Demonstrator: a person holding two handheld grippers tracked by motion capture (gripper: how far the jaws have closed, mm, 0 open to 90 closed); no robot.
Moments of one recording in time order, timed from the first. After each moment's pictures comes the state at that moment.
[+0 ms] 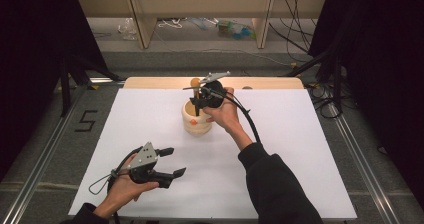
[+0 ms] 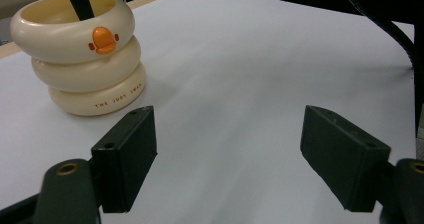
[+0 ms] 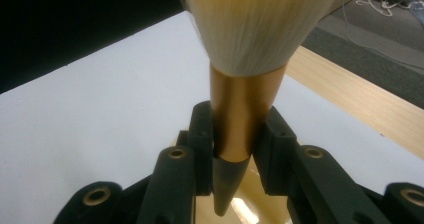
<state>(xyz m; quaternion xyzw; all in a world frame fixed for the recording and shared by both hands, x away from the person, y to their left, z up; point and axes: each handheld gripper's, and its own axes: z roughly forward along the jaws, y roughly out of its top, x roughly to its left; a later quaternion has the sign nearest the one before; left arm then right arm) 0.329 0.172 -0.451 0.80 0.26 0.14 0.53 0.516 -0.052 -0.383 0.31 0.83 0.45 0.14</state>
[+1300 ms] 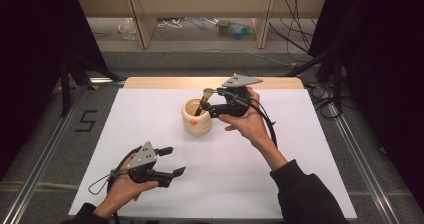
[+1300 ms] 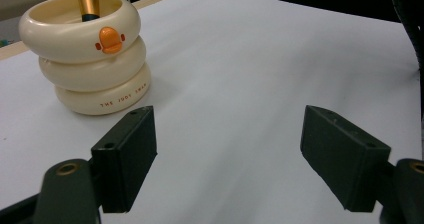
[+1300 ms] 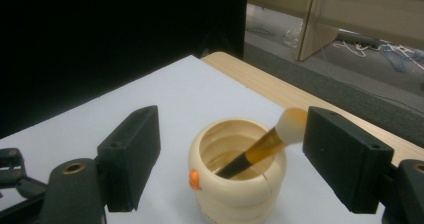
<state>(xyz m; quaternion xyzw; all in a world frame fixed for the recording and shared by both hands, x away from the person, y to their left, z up) 0.329 0.173 -0.451 0.79 0.26 0.14 0.53 0.453 -0.106 -0.339 0.31 0.78 0.51 0.17</state>
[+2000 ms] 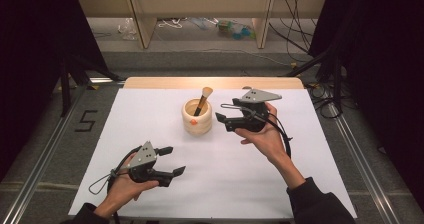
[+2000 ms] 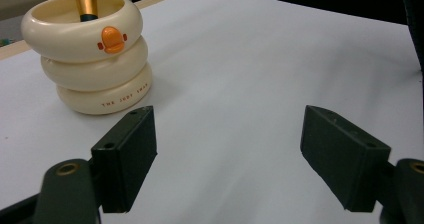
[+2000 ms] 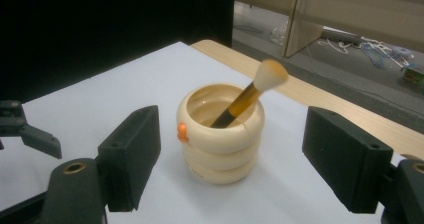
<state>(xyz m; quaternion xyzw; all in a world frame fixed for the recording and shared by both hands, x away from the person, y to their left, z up) 0.330 0.173 -0.451 0.79 0.27 0.14 0.53 0.422 -0.145 -0.355 0.31 0.78 0.51 0.20</state>
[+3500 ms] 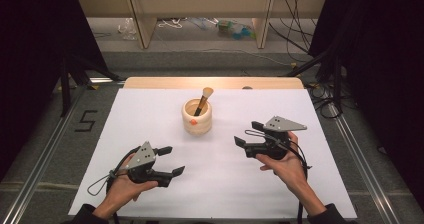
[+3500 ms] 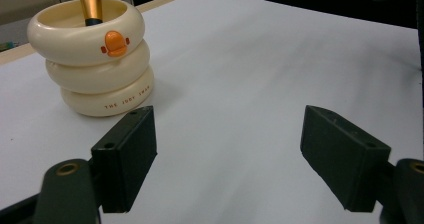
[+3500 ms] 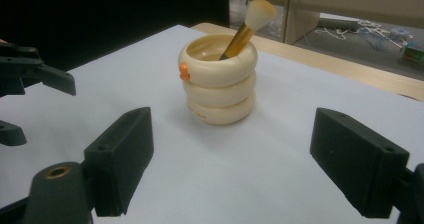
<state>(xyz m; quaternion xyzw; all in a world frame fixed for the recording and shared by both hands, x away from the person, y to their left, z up) 0.328 0.174 -0.449 0.79 0.27 0.15 0.53 0.373 -0.197 -0.398 0.34 0.76 0.52 0.18</state>
